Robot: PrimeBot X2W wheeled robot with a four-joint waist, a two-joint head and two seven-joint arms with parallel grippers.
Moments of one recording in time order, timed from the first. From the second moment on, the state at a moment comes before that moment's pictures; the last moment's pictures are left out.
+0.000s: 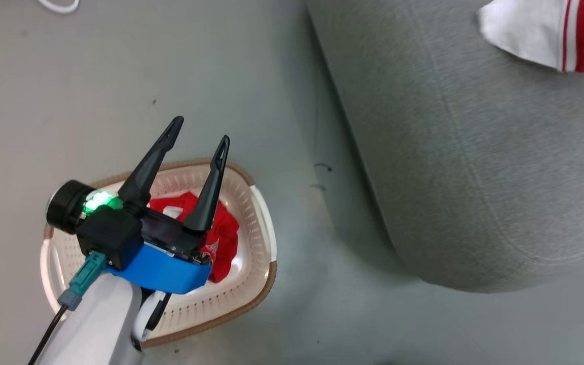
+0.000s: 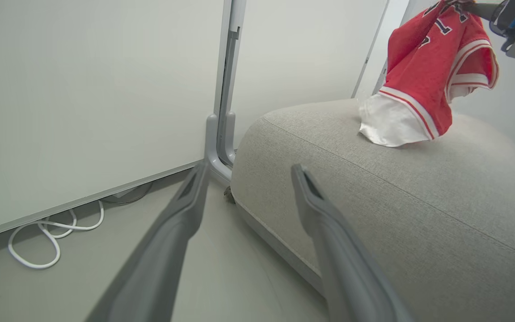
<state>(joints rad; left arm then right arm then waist) -0.36 0.30 -0.40 0.06 -0.27 -0.13 -0.26 -1.12 -0.18 -0.58 0.67 -0.08 0.13 -0.19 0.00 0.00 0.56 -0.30</state>
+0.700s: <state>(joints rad) -0.41 0.27 -0.40 0.08 -0.29 -0.13 -0.26 -1.07 -0.17 -0.80 0.94 -0.40 0.13 -0.20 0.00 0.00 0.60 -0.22</state>
